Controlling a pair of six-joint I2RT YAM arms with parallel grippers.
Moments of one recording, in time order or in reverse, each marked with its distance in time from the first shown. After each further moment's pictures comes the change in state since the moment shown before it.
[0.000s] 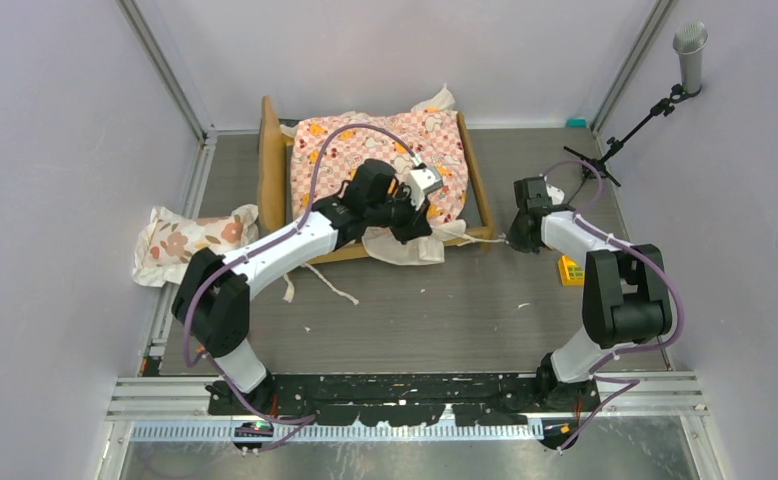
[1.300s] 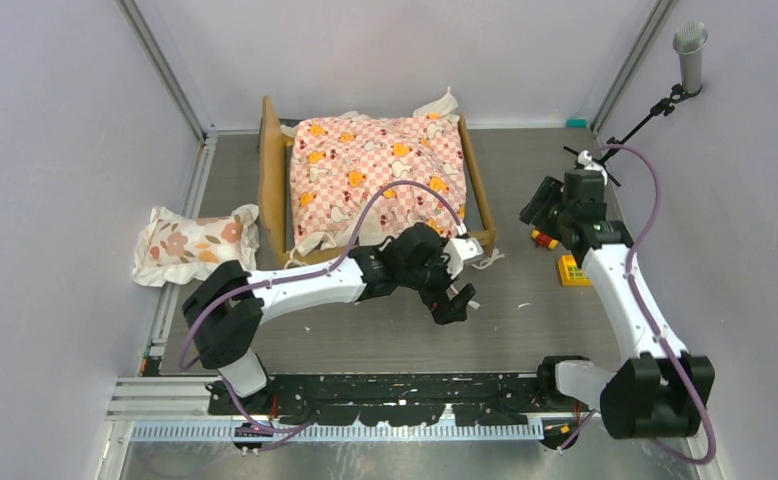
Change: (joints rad) left arm -0.331 -0.012 -0.184 0.081 -0.097 -0.134; right arm -0.096 -0.393 0.037 -0.103 -0.152 -0.094
